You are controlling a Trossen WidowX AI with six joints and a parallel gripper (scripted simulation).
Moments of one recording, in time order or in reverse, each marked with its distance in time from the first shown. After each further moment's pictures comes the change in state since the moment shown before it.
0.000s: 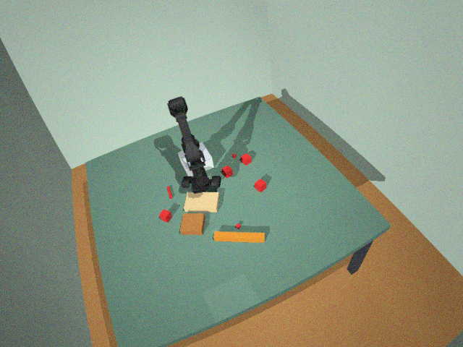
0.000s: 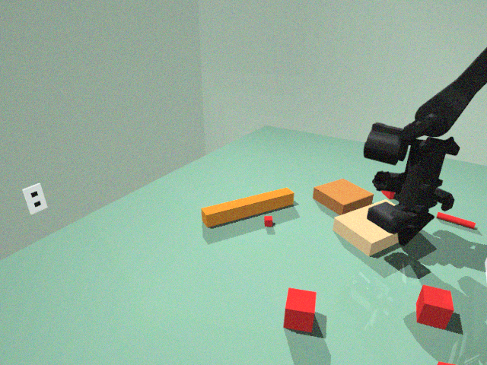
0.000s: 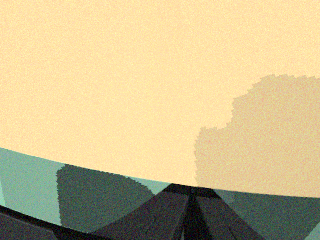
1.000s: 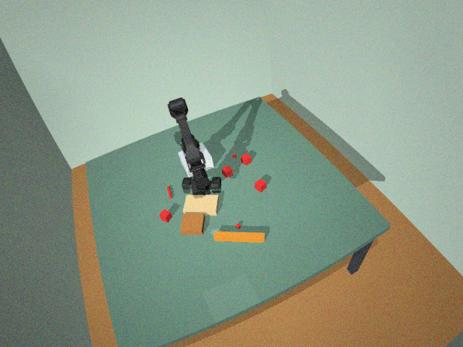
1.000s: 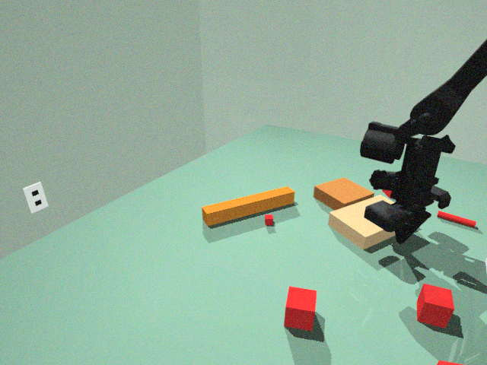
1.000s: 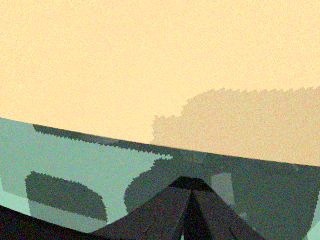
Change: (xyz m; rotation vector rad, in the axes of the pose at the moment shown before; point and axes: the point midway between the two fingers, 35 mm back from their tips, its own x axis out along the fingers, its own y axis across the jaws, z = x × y) arm 0.002 0.002 0.006 -0.008 0.010 -0.002
